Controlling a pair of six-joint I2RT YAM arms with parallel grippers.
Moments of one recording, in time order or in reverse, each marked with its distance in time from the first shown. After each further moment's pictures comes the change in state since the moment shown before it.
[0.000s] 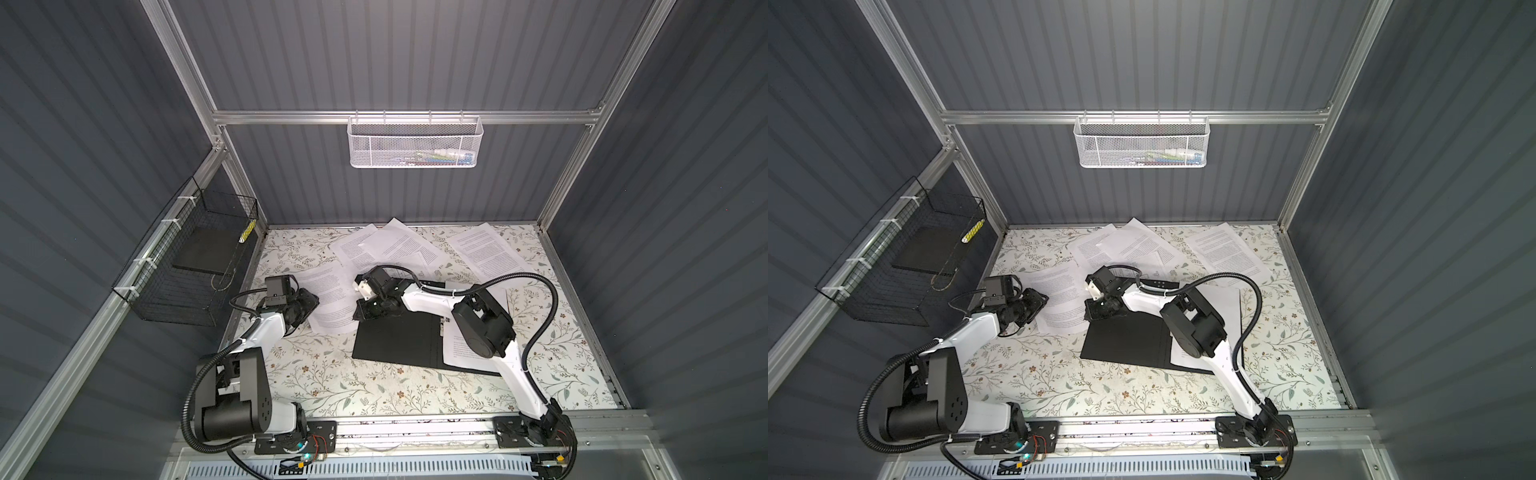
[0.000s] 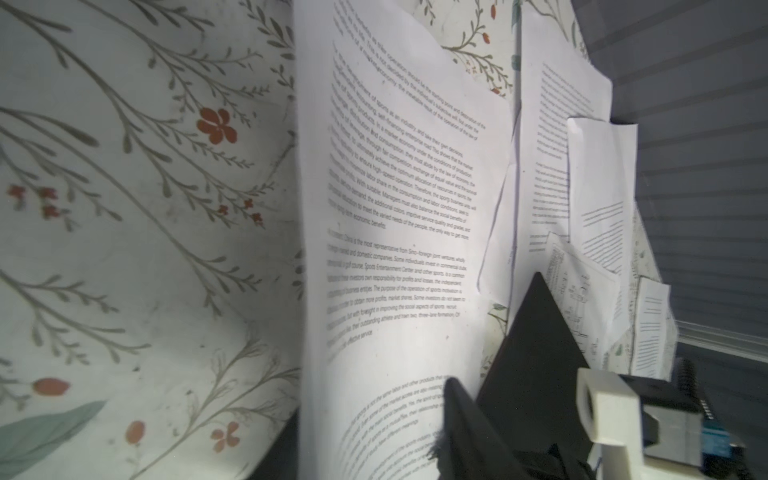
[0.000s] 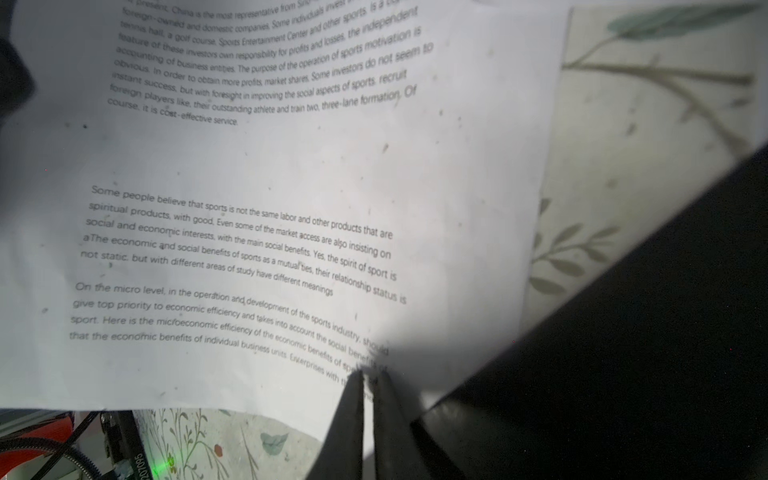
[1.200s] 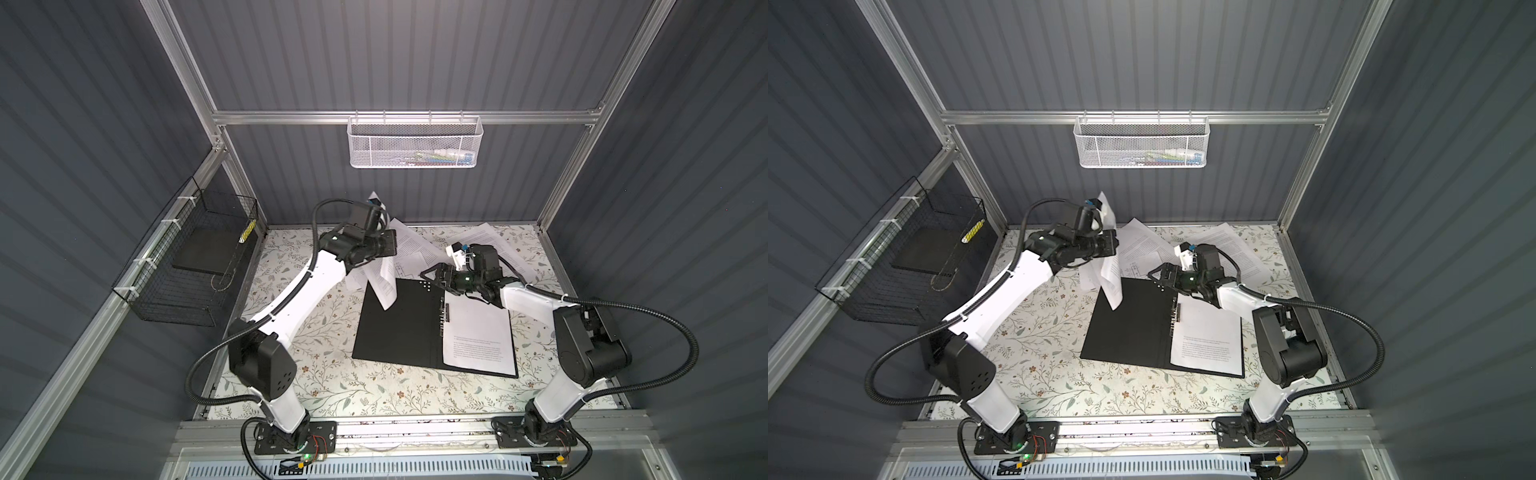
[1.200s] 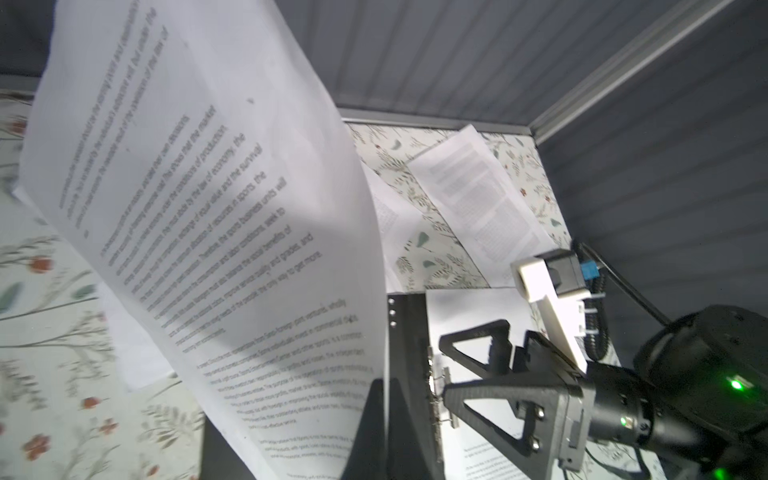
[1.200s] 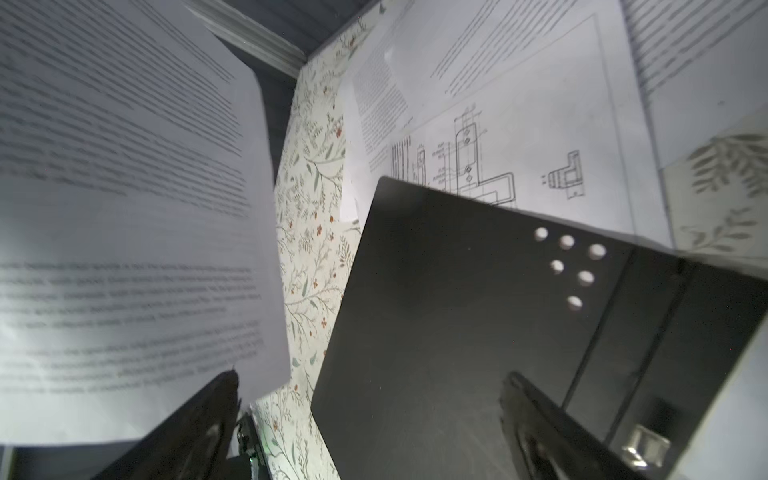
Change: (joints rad) left arm -0.682 0.331 1.024 -0.475 -0.142 0.241; right arm -0.570 -0.665 -0.788 0.478 -0.286 0.147
